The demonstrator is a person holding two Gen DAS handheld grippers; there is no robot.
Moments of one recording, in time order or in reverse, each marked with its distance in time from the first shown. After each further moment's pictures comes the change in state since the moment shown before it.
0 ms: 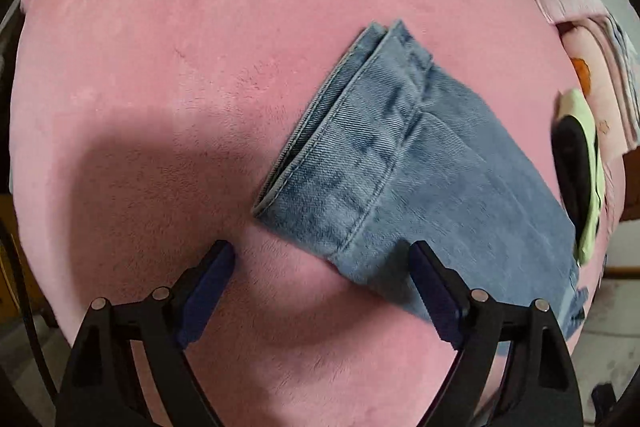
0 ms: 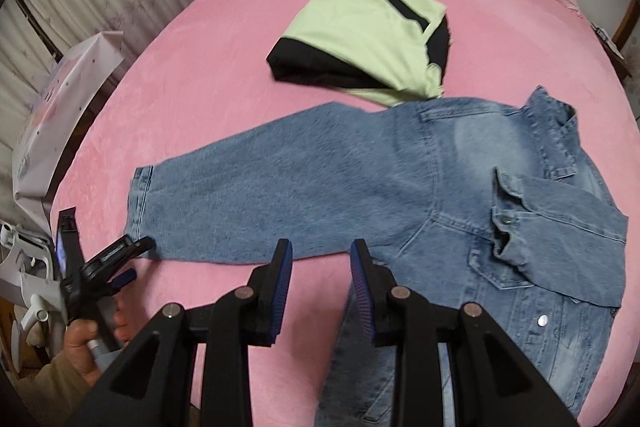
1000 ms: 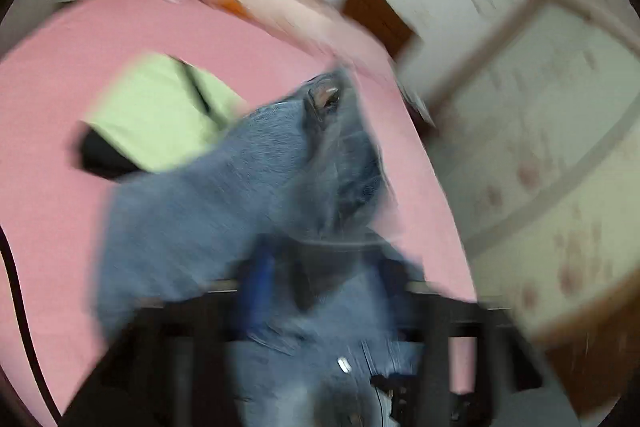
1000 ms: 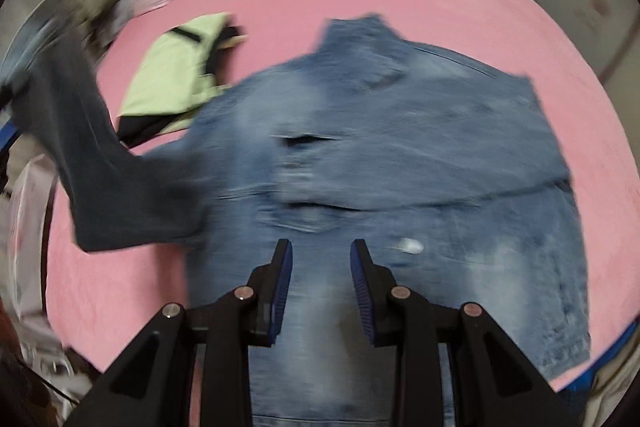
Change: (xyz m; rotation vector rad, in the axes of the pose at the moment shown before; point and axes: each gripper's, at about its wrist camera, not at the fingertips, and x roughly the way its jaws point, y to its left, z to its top) left arm -0.125 -0.431 -0.244 0.912 0.035 -0.609; right arm -0.062 -0.236 -0.108 0.495 -0.059 -0.114
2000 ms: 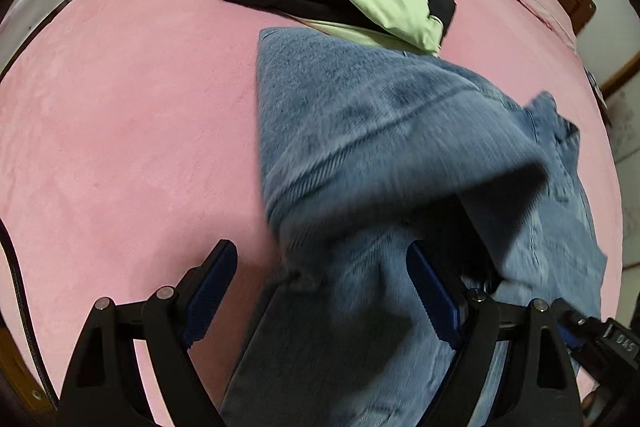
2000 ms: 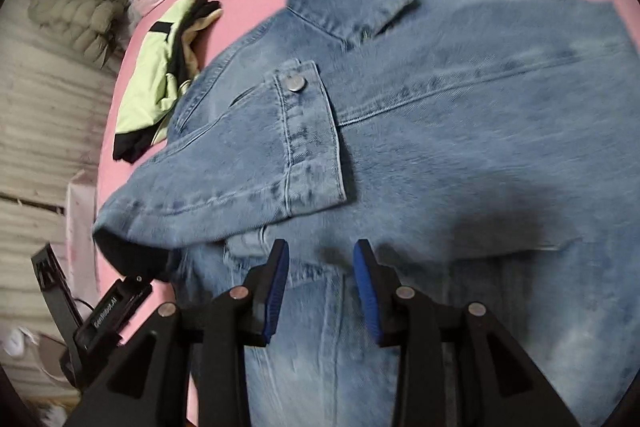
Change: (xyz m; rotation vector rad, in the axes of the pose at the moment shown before) left arm 0.079 0.168 -0.122 -0.318 0.088 0.608; right arm 0.142 -0.056 0.057 0.091 0.193 0.338
